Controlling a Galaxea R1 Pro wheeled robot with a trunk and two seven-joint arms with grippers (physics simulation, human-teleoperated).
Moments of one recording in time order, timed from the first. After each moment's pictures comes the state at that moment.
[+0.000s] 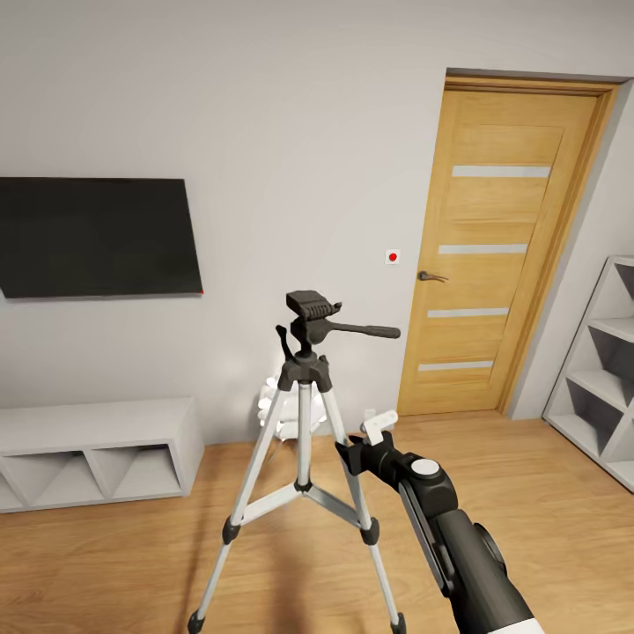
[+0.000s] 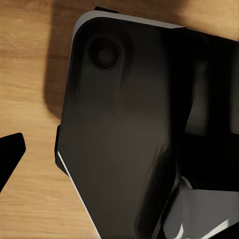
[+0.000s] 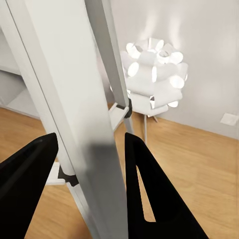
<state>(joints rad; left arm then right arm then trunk) 0.01 -0.02 0.00 -0.04 0.22 -0.04 0.00 -0.42 0.10 0.18 -1.37 0.16 0.58 0.33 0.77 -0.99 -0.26</state>
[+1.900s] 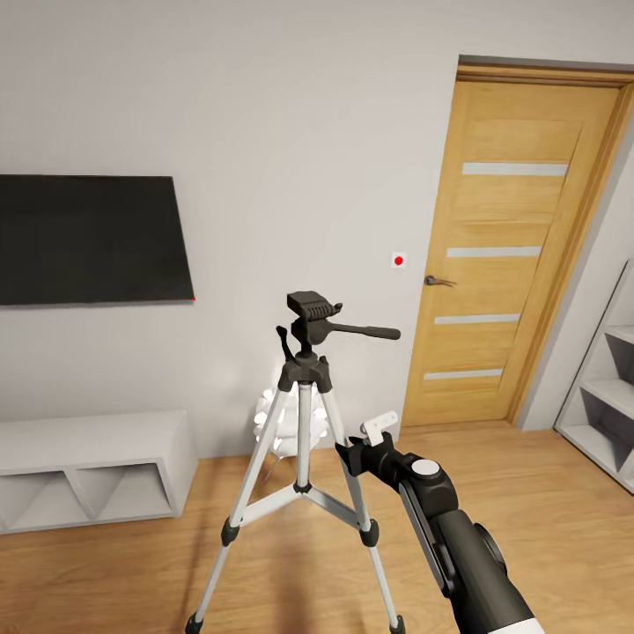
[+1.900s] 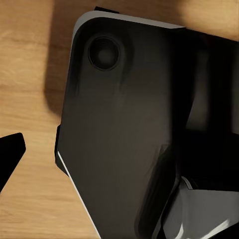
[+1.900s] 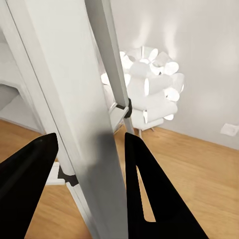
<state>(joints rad) 0.01 -0.02 0.00 -0.04 0.22 -0.04 0.00 -0.42 0.09 0.18 -1.36 0.16 0.58 0.33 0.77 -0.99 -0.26</state>
